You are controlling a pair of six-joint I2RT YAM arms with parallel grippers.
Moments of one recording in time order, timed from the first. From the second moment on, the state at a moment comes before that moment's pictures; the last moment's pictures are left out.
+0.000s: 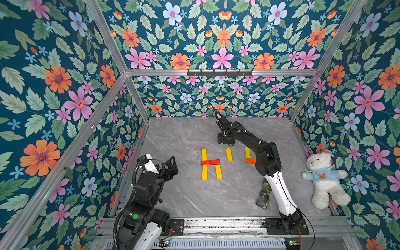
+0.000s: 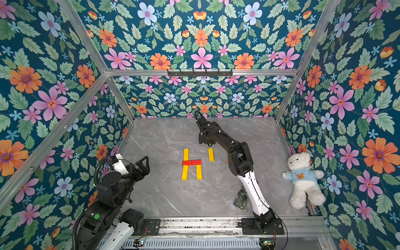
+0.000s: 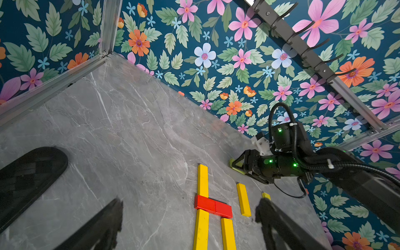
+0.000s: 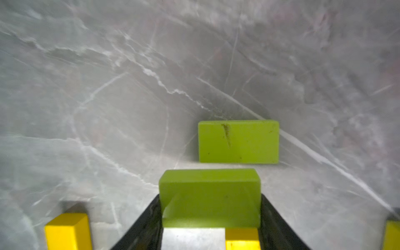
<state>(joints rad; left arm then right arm) -0.40 0.34 0.63 -0.56 -0.28 -0.66 0.55 2.44 2.25 -0.95 0.12 0.53</state>
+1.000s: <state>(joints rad) -0.40 0.33 0.63 -0.56 -0.27 -0.66 0.66 1.83 1.28 -0.77 0.07 0.66</state>
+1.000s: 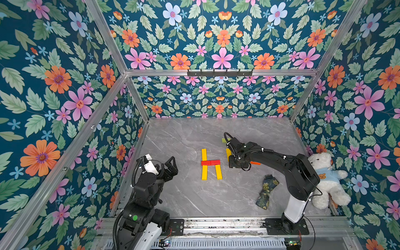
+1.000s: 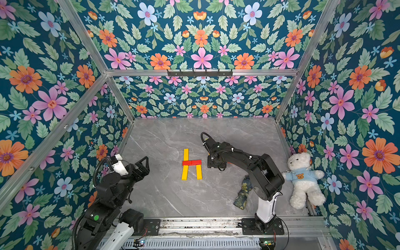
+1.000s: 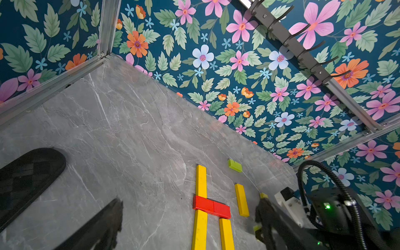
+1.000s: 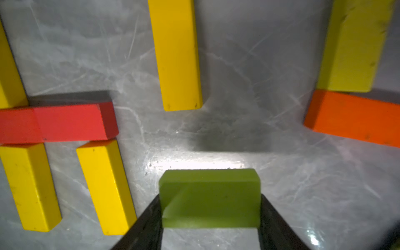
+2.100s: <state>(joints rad) -0.40 0.34 0.63 -0.56 -0.27 -0.66 0.67 1.99 1.36 -0.71 0.13 0.66</state>
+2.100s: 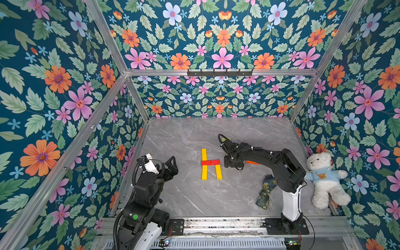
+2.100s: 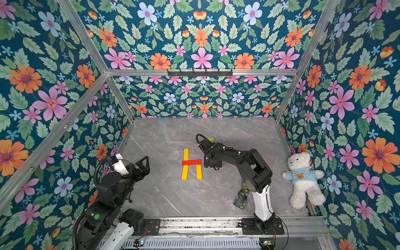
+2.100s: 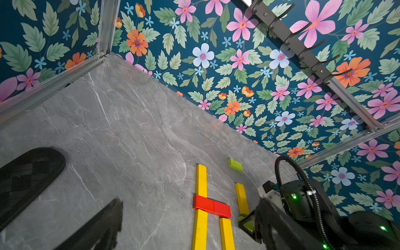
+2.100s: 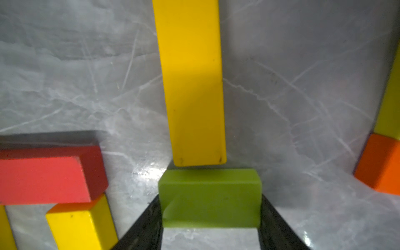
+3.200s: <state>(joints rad) -0.39 0.34 0.62 -0.56 -0.27 -0.66 0.65 1.98 1.34 -0.68 0.14 0.65</state>
